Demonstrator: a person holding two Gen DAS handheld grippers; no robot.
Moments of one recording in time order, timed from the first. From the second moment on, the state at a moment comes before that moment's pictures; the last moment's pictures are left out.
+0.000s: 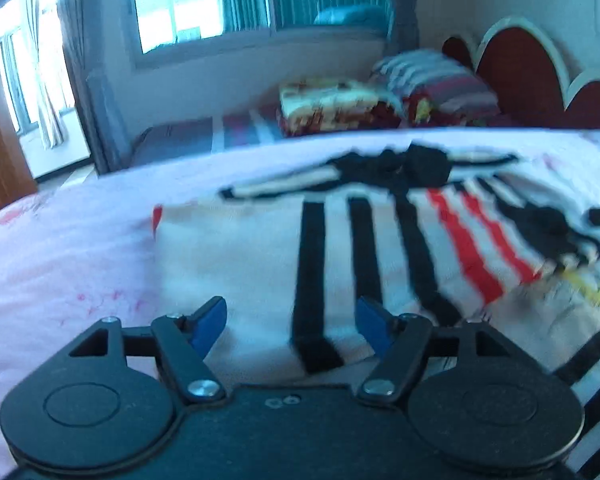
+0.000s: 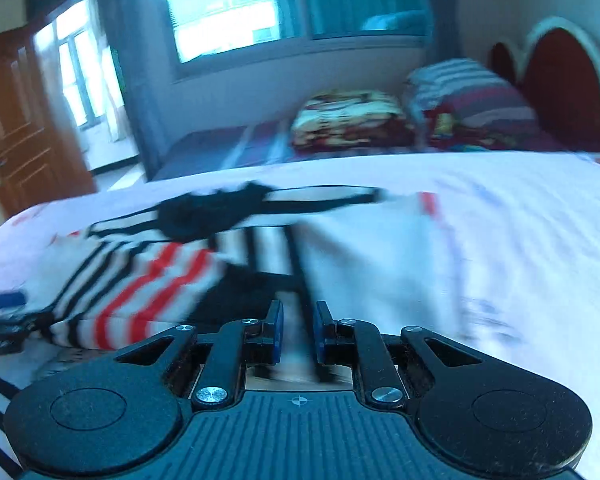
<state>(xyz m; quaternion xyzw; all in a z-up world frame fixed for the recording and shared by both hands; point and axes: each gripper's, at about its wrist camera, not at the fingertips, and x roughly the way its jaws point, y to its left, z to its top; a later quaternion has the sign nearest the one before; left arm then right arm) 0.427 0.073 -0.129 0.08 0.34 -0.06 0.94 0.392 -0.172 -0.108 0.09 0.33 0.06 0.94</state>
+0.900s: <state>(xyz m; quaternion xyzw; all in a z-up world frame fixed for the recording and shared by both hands) 0.426 0.050 -0.136 0.10 0.35 0.04 0.93 0.381 -0.228 -0.128 0.10 0.36 0.10 0.92</state>
